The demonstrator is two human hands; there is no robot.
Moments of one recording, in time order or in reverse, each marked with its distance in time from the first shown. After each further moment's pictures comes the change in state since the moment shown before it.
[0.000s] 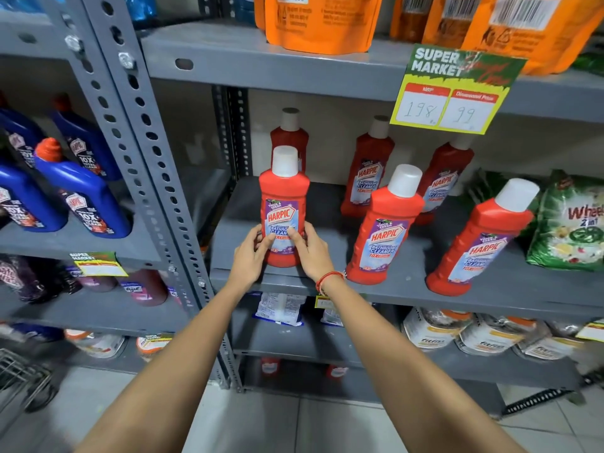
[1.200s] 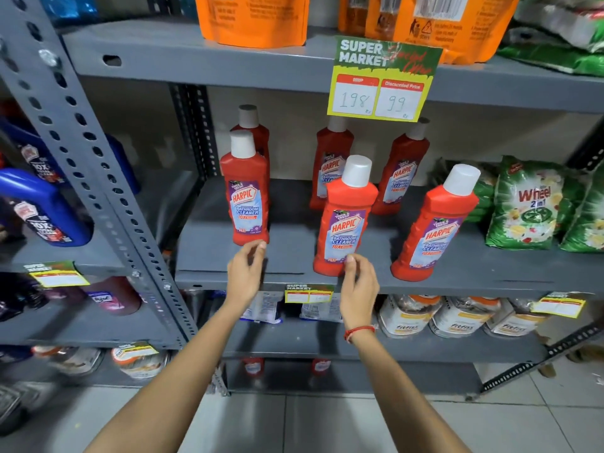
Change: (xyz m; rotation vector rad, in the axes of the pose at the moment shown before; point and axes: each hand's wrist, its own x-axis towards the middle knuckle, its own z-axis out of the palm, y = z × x) left_hand -0.032 0.000 0.057 0.060 0.097 0.001; right_hand -0.093 0.053 -0.090 -0.094 0.664 -0.038
